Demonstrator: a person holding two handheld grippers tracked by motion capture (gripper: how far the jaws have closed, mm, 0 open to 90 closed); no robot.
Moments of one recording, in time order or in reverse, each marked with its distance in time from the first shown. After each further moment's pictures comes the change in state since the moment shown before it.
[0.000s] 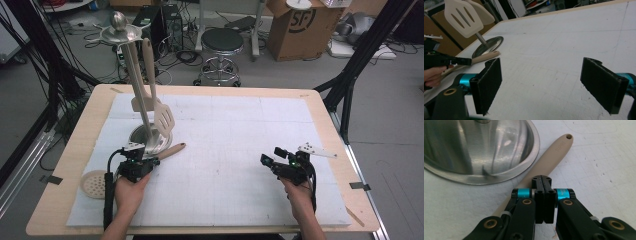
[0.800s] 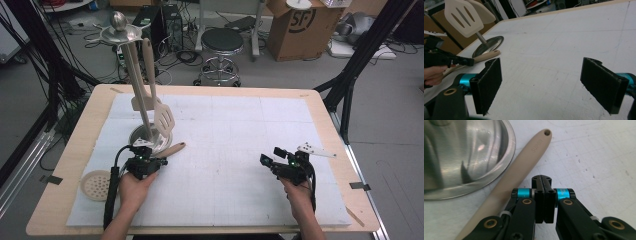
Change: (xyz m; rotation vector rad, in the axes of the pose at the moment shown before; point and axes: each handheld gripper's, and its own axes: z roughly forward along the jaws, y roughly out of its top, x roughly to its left) left arm -0.019 0.008 0.016 0.083 -0.066 0.076; right arm 0.000 0.000 0.001 0.006 0.003 0.000
